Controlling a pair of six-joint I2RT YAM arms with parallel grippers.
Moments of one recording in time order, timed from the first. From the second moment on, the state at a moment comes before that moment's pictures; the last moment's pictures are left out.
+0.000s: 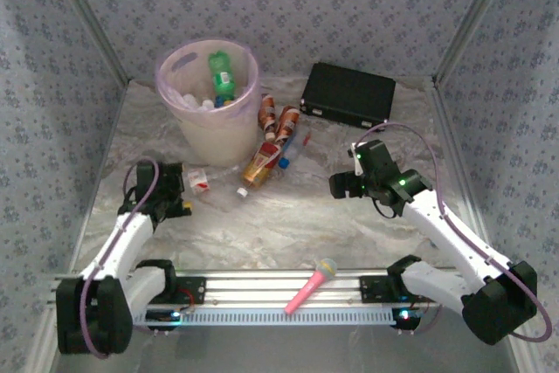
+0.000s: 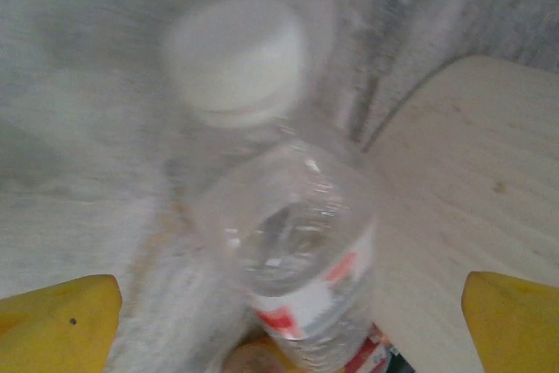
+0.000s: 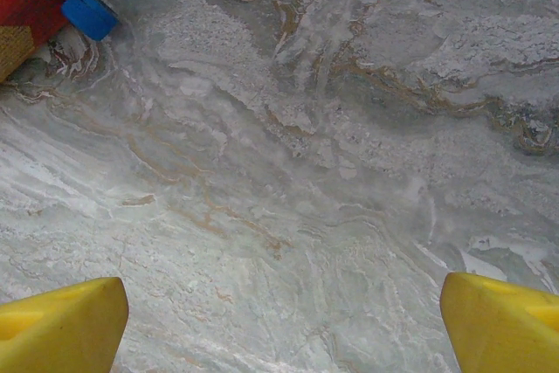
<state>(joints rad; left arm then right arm) -0.03 0.99 0.46 -0.28 0.14 -1.72 0.49 1.04 0.85 -0.75 0.07 0.24</state>
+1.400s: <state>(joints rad) -0.16 1.18 0.52 -0.16 -0.02 -1.76 0.47 1.03 0.83 -0.77 0.08 0.24</state>
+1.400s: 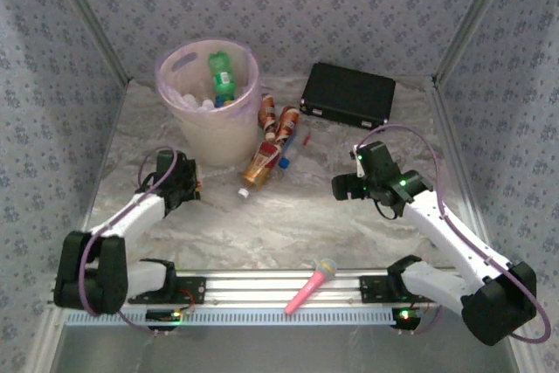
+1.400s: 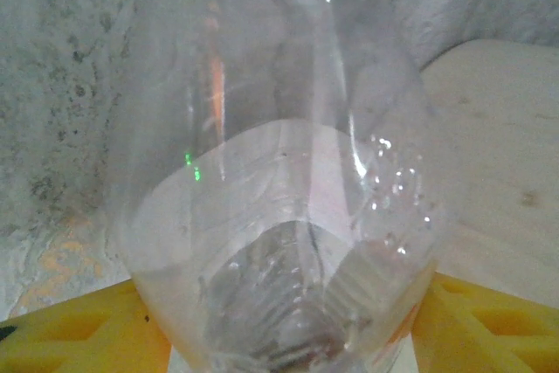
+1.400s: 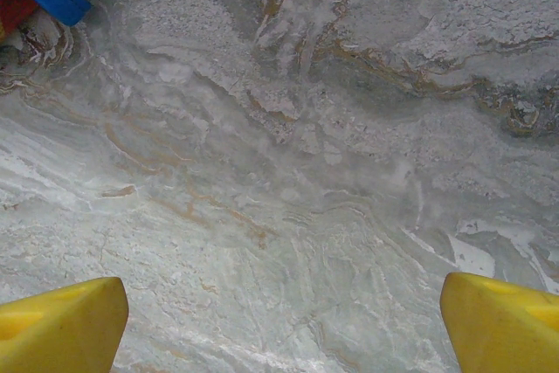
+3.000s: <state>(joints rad) -0.04 1.96 2.55 -1.24 0.33 -0.37 0.51 1.08 0.86 -0.79 0.12 0.23</state>
